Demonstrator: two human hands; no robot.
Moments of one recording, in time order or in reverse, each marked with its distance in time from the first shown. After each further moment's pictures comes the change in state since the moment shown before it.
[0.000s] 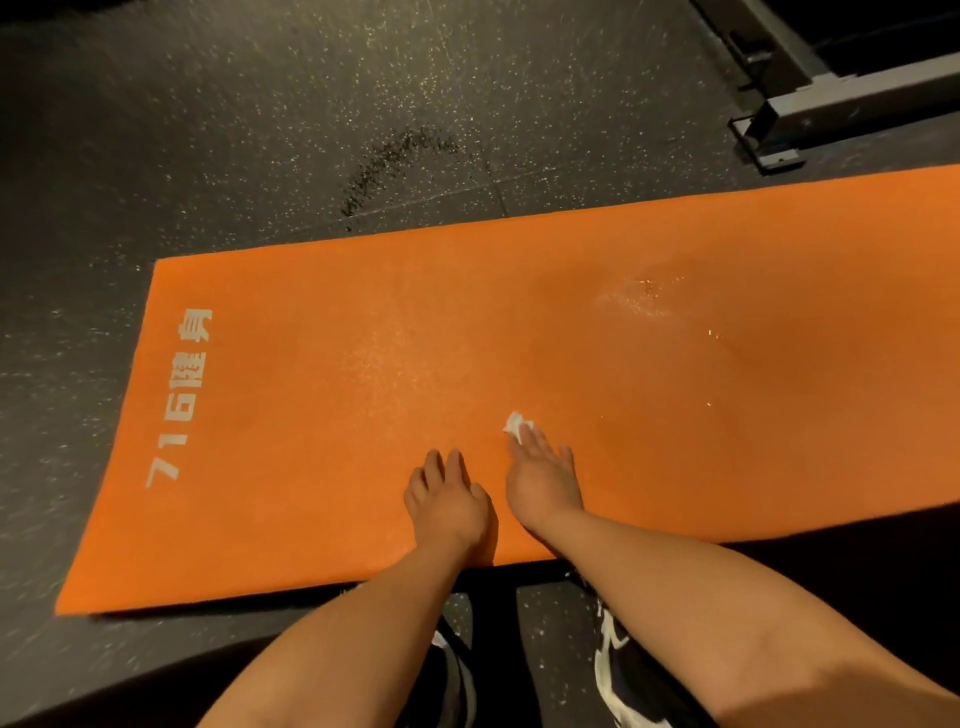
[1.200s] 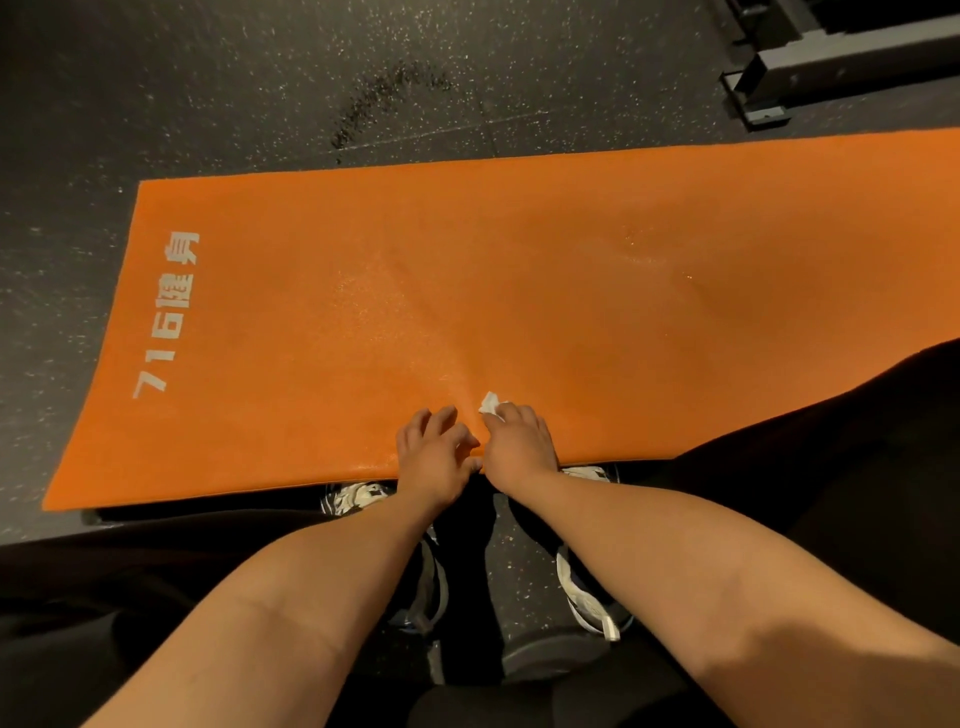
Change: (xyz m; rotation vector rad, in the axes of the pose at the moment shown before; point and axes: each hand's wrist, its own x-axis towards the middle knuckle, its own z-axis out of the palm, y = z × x) left_hand -0.042 -0.038 0.030 0.026 0.033 0.373; right_hand -0.074 -0.008 0.016 -0.052 0.031 -0.087
